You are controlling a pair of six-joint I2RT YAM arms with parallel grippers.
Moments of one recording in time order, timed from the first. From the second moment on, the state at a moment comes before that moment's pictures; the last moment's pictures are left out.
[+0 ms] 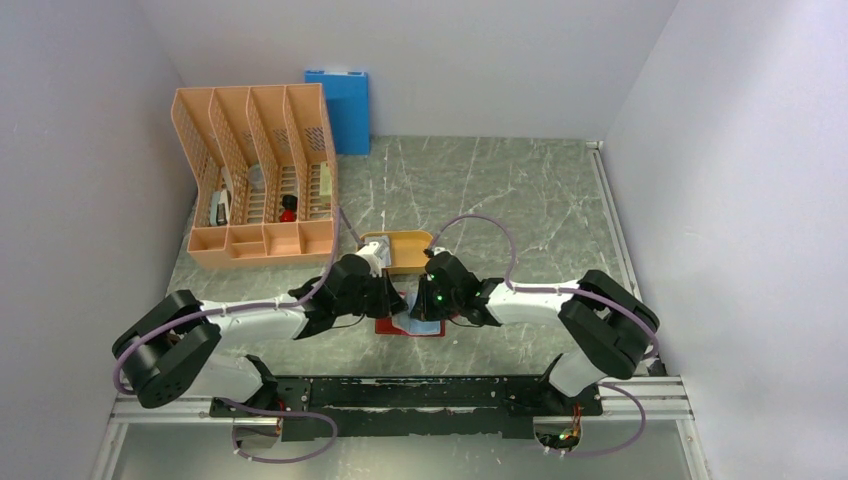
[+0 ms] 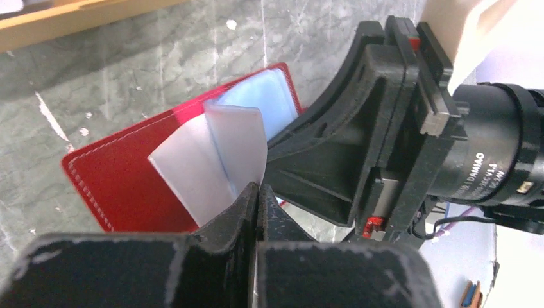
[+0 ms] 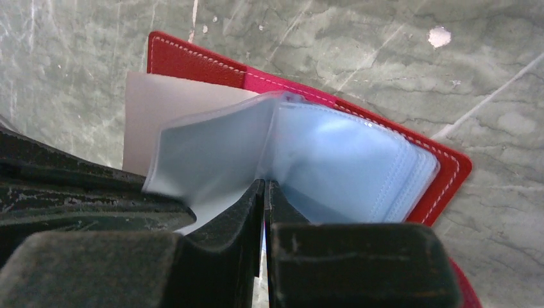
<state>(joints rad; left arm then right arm) -0.85 1.33 0.46 0.29 0.12 -0.78 0.89 1.54 0.62 0.07 -0.08 0.72</state>
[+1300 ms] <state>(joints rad) -0.88 1.22 0.63 -0.13 -0.15 -0.70 0.88 1.49 0.61 0.02 0.02 0.73</state>
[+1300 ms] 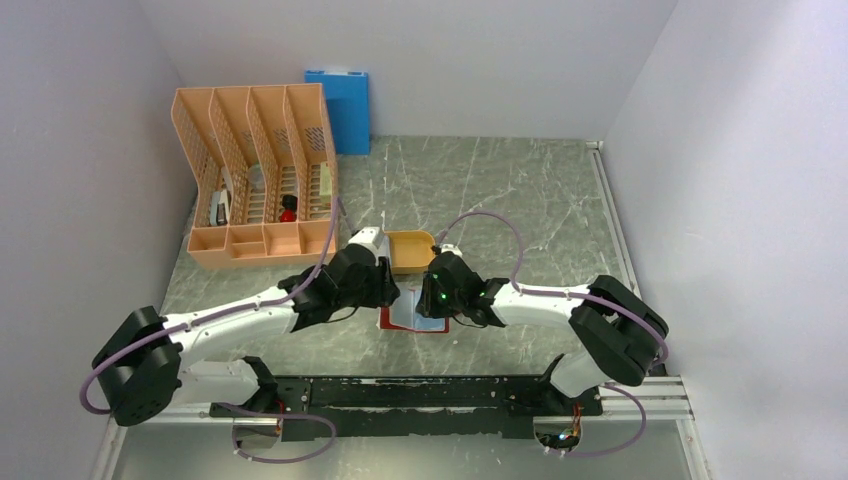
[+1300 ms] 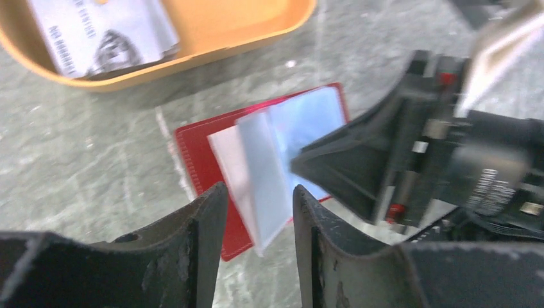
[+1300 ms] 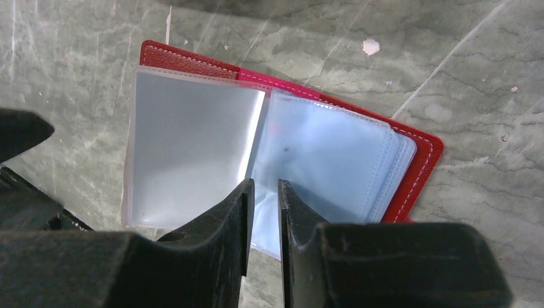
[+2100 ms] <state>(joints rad) -0.92 1.39 0.57 0.01 -0.11 -0.72 0.88 1.38 0.66 -0.20 0.02 0.73</state>
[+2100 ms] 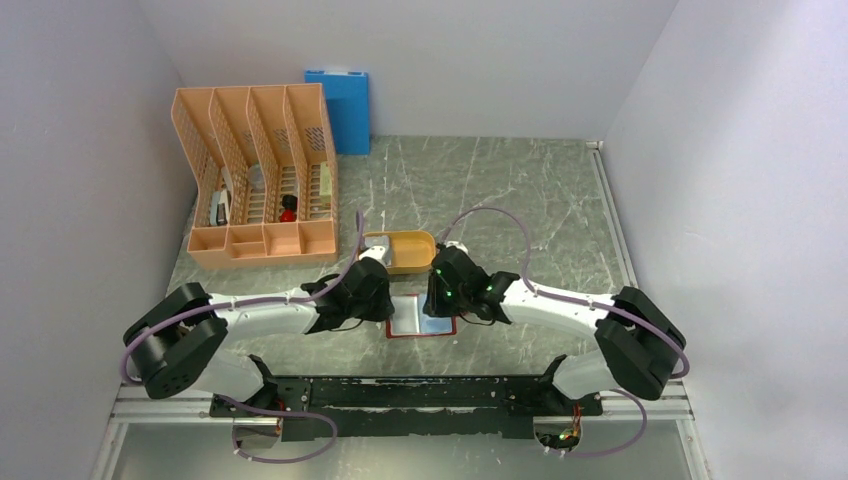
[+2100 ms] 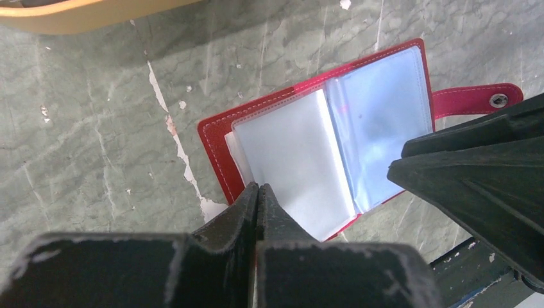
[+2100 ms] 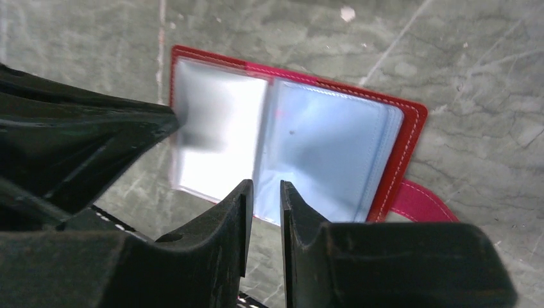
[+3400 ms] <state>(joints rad) -0.91 0.81 0.53 -0.22 -0.29 -0.69 0.75 1.44 0.85 -0.06 -0.02 0.72</state>
